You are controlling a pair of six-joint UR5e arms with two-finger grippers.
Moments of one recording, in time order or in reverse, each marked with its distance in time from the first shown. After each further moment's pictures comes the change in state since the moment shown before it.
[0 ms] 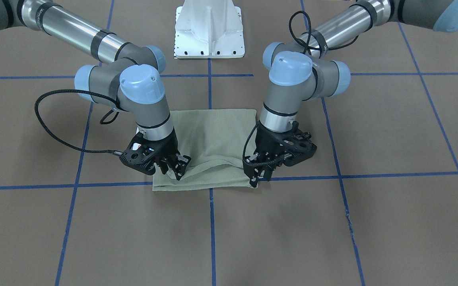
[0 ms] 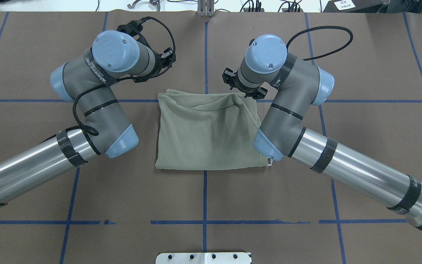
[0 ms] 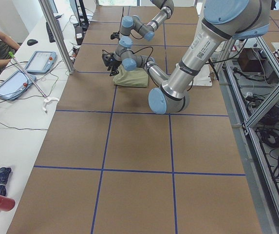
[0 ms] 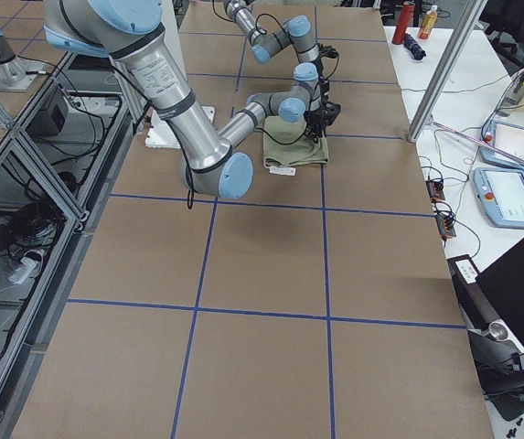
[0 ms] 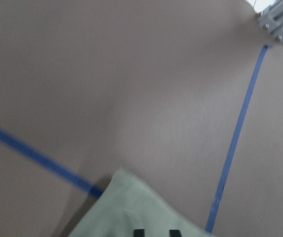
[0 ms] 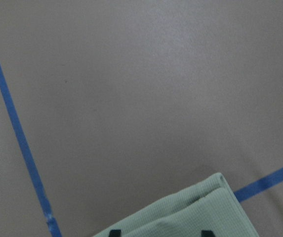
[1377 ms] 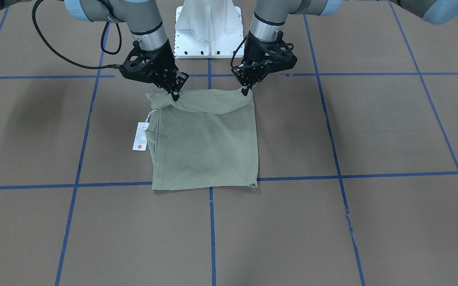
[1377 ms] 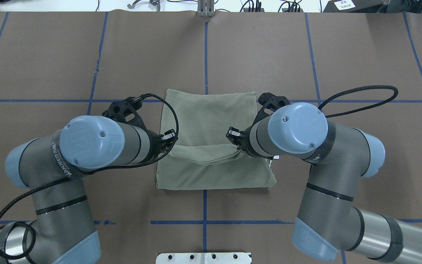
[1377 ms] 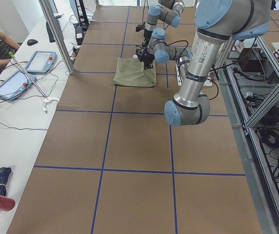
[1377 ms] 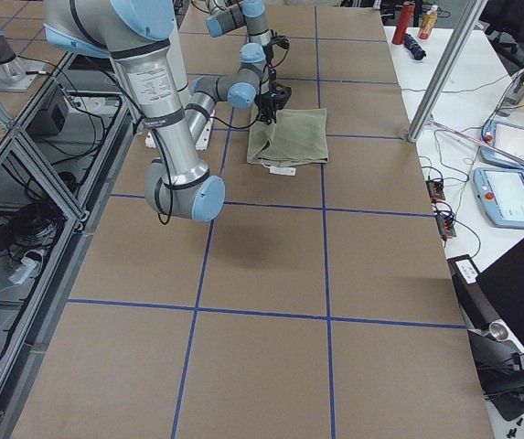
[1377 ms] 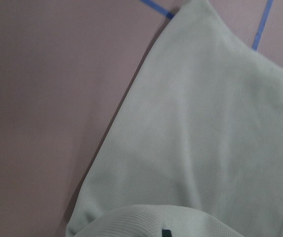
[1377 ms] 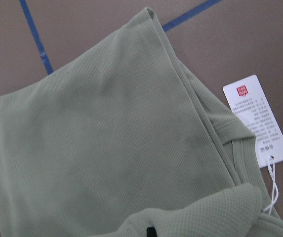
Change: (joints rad) left arm 0.287 0.230 -0.571 0.332 0.011 -0.138; right arm -0.214 -0.246 0.571 -0.242 -0.082 0.127
